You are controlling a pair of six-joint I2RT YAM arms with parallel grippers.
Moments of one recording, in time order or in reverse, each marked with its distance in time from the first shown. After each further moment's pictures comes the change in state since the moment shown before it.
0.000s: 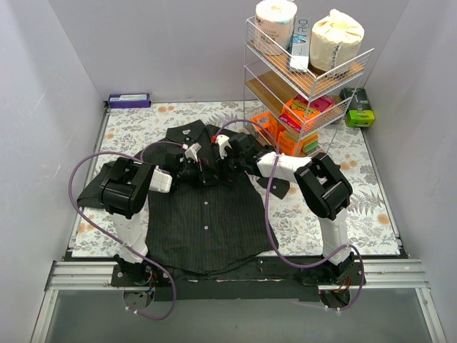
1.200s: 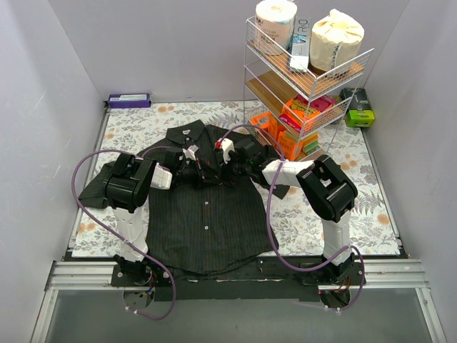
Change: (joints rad) left arm 0.028 0.071 0.046 -0.011 0.060 -0.229; right arm -0.008 -0.050 -0.168 0.239 -0.019 -0.053
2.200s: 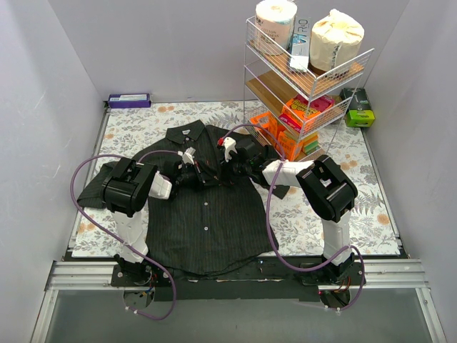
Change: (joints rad) left arm -0.034 -0.052 -0.146 0.237 -0.127 -0.038; right arm -0.001 0.000 -0.007 0.018 0.021 0.127
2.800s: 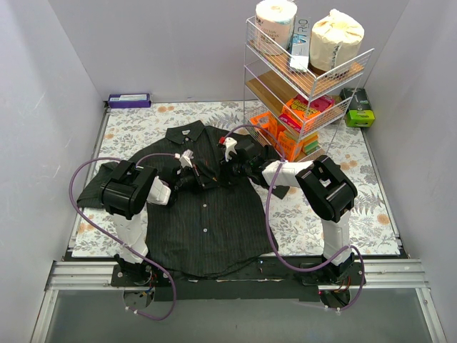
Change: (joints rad) left arm -0.012 -0.030 -0.089 0.118 -0.067 0.005; right arm 0.005 0.002 -0.006 0.010 -0.003 0.111
